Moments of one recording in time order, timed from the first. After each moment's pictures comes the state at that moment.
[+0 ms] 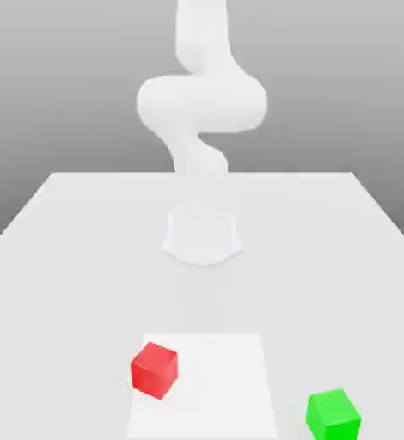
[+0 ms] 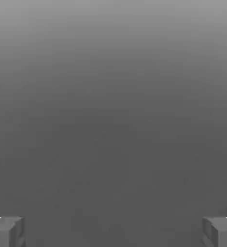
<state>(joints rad) -0.02 -0.71 0.01 -2.34 0.00 2.35 0.83</state>
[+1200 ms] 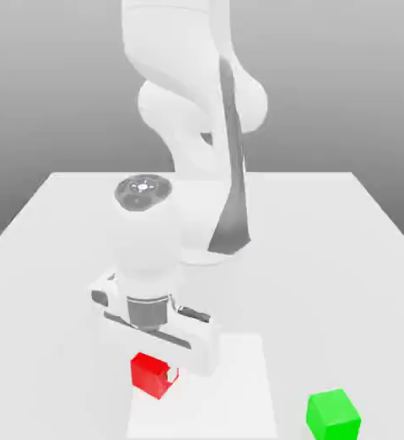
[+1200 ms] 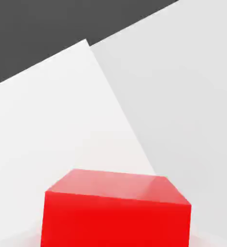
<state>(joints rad) -0.16 0.23 0.00 -2.67 0.00 2.89 1.09</state>
